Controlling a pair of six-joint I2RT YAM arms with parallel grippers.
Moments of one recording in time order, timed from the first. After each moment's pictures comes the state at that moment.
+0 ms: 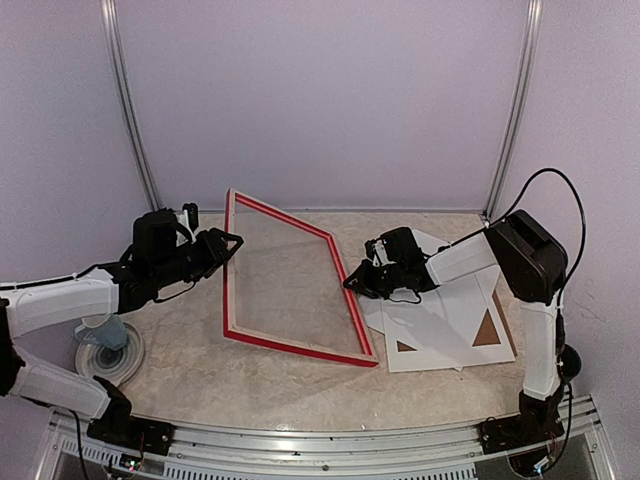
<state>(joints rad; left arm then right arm) -0.51 1.23 0.70 0.23 0.09 -0.82 0.58 2.12 1.20 0.25 -0.38 0.79</state>
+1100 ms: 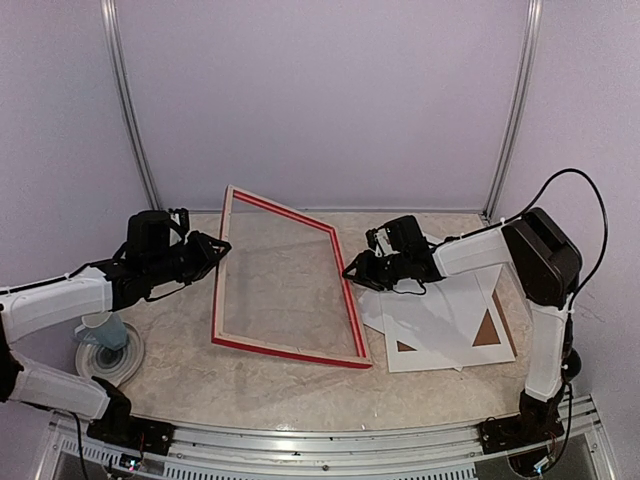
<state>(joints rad) -0.46 1.20 0.70 0.11 0.10 -0.88 0.58 2.02 1.20 0.16 -0.37 0.73</state>
